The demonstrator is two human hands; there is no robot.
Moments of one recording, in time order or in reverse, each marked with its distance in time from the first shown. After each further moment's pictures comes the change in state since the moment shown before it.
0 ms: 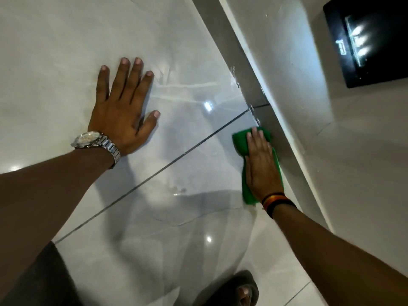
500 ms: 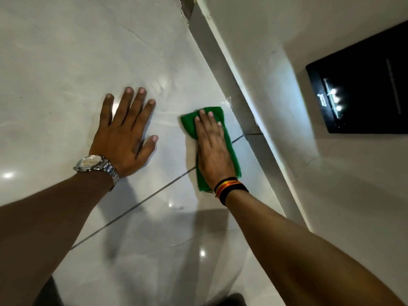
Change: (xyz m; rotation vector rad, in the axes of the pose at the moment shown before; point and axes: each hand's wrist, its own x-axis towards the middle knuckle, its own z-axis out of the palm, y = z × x) left_hand 0.002 0.000 0.002 0.021 0.016 0.002; right_hand 0.096 -0.106 0.001 0.036 0.161 -0.195
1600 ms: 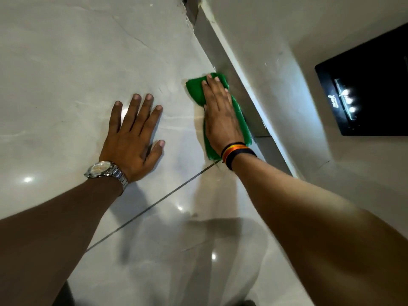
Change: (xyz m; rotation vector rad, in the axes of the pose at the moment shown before) left_hand 0.000 0.000 -0.002 0.005 0.010 -0.009; right_hand 0.085 0.010 -0.008 0.107 0.077 0.039
